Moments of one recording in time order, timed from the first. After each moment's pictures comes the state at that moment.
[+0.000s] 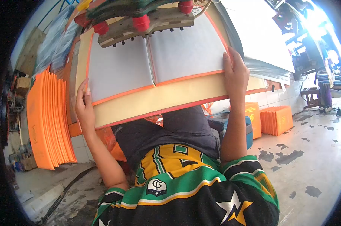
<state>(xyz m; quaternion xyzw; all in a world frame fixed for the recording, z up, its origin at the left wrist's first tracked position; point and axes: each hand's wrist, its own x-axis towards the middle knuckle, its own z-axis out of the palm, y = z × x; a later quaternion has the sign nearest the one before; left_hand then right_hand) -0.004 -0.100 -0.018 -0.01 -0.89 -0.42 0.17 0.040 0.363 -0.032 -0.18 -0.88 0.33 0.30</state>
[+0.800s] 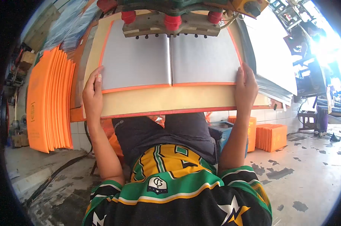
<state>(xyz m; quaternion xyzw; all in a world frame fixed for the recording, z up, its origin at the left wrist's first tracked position) -0.004 -0.103 -0.022 -0.03 -0.89 -0.41 0.18 0.040 0.359 -0.023 -0.19 -0.88 0.33 0.28</state>
